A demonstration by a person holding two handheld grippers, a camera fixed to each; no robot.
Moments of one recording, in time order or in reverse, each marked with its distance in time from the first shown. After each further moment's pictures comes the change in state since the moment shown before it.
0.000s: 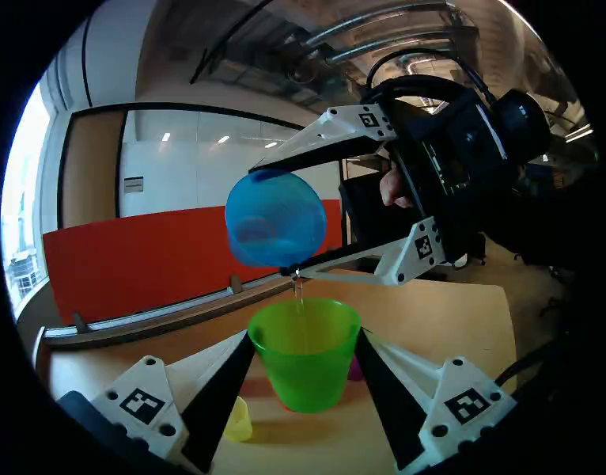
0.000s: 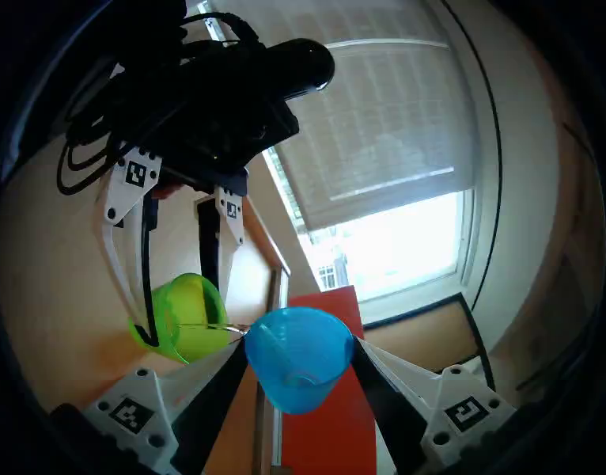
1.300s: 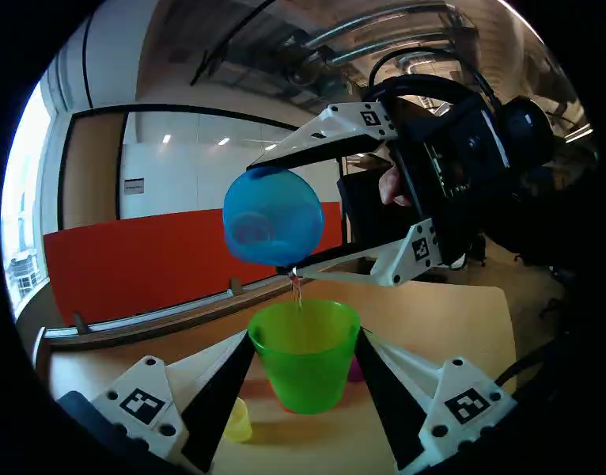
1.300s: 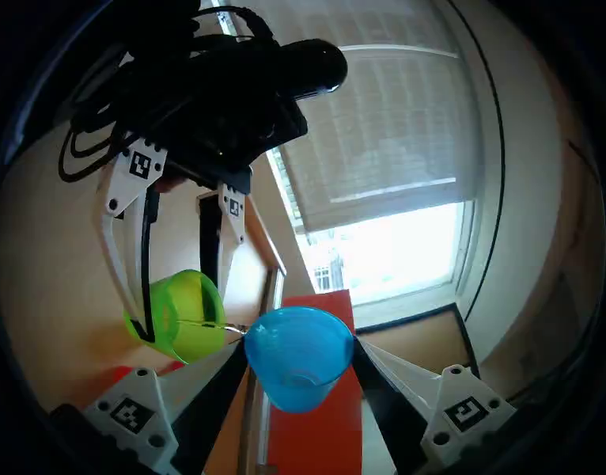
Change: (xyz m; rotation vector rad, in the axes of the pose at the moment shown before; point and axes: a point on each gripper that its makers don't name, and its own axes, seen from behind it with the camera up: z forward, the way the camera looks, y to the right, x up) left arm 0.003 0.001 -0.001 0.001 0.012 -0.002; right arm 0.006 0.005 0.000 -0.014 -0.001 -0.061
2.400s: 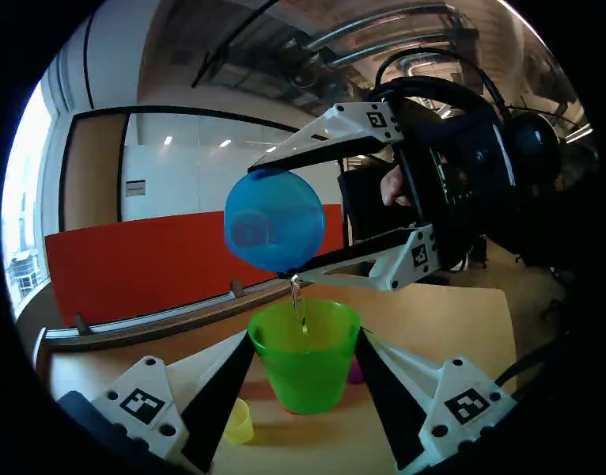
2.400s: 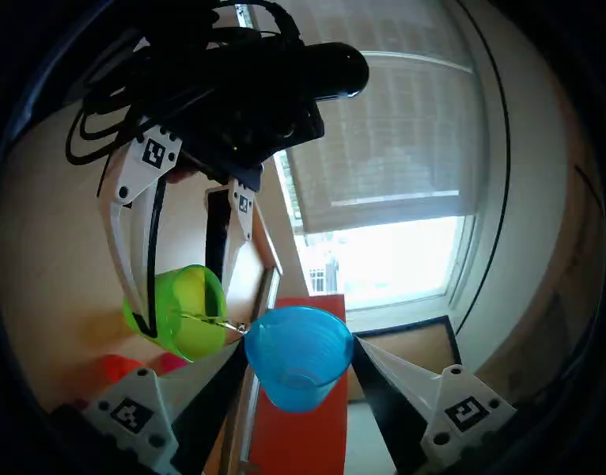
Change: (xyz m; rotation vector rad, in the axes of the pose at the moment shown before) left arm 0.003 -0.003 -0.003 0.006 0.008 0.000; right arm 0.009 0.000 -0.002 -0.011 0.000 -0.082
